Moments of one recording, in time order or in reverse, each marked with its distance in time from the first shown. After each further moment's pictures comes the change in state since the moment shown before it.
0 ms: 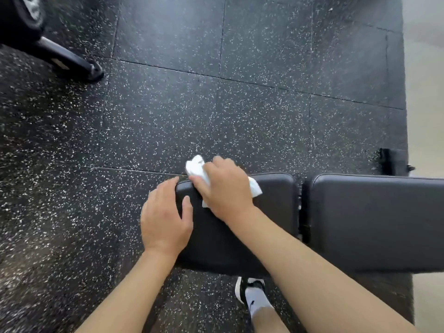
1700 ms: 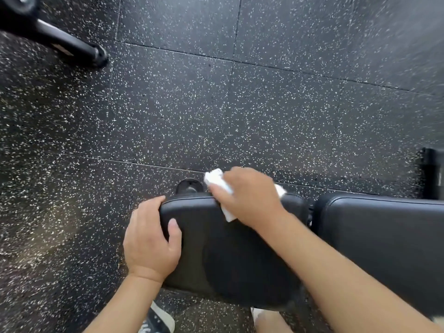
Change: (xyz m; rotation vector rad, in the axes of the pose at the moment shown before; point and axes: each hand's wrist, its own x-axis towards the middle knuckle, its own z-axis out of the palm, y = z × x) left_hand 0.005 -0.004 0.007 0.010 0.024 -0.066; right_hand 0.037 0.070 -0.012 0.064 -0.328 -0.045
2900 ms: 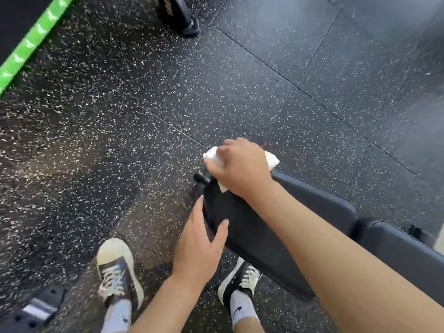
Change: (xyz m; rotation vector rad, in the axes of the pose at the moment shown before) left_hand -0.123 -0.036 -0.003 -0.605 -0.131 -0.437; right_hand 0.017 -0.166 0.072 -0.362 -0.016 -0.454
